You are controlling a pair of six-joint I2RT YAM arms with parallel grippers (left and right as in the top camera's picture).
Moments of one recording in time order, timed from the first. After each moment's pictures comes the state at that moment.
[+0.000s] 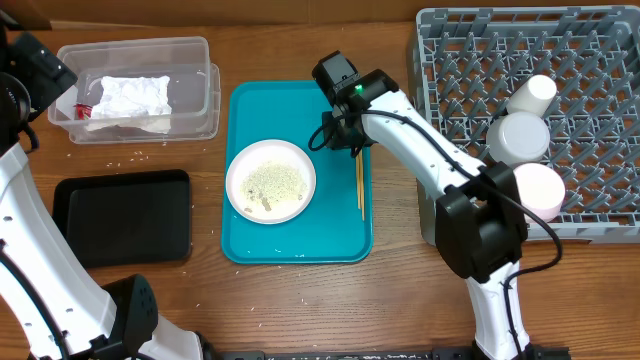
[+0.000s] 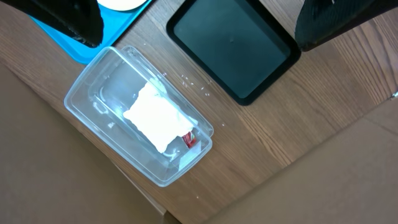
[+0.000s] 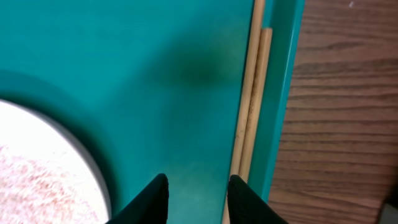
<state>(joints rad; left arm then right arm) 0.31 1.77 2.61 -1.69 -0.28 -0.47 0.55 2.23 1.93 -1.04 0.07 0.44</state>
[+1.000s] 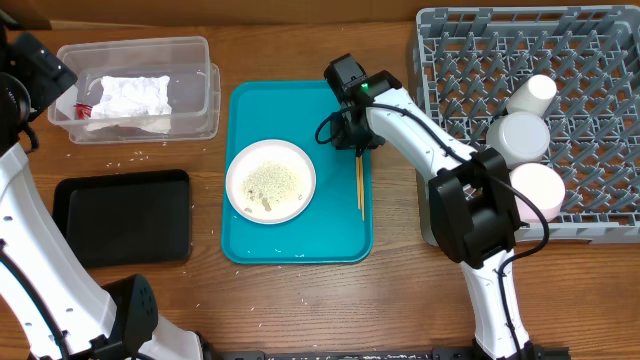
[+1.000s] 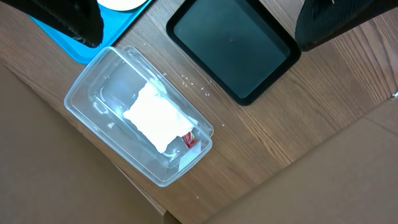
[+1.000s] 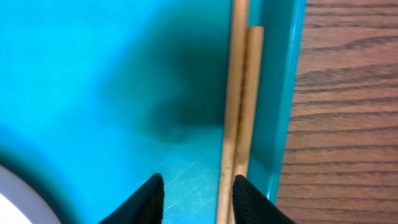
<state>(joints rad) 0.31 1.77 2.61 -1.69 -0.28 -0.47 0.50 2.32 1.93 -0.98 0.02 0.46</state>
